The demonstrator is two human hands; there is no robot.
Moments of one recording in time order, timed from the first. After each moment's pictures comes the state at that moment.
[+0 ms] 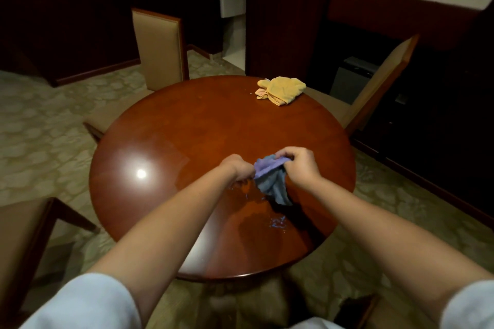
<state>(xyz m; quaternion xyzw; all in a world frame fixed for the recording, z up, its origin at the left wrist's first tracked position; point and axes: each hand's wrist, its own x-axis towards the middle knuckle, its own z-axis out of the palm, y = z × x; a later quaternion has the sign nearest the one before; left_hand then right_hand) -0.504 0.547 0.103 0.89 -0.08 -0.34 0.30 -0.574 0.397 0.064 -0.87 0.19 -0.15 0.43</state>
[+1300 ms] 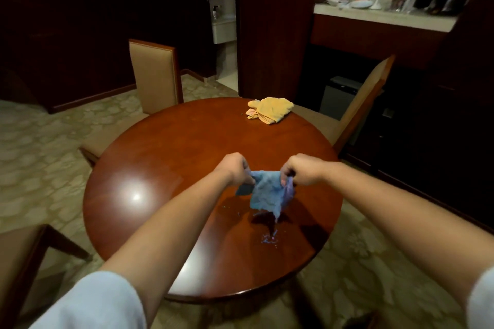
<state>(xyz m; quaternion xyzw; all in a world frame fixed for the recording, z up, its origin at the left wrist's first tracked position) -0.492 0.527 0.128 0.93 -0.29 -0.18 0.16 -0.584 0.346 0.133 -0.98 -0.01 0.17 0.13</state>
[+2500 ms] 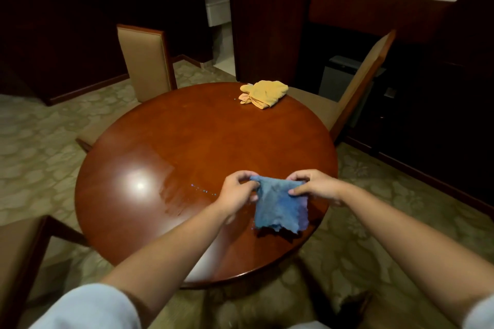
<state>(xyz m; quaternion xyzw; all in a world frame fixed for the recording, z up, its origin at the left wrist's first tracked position) -0.573 0.515 0.071 0.70 -0.07 -0.28 0.65 -0.650 0.323 0.070 -0.78 0.17 0.12 0.58</state>
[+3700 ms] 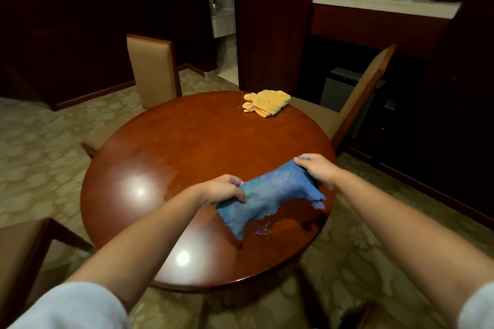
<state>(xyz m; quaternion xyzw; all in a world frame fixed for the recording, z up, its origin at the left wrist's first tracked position) -0.521 0.552 0.088 0.79 -0.22 -0.43 0.37 -0.620 0.320 0.094 -0.78 0.25 -0.01 0.58</state>
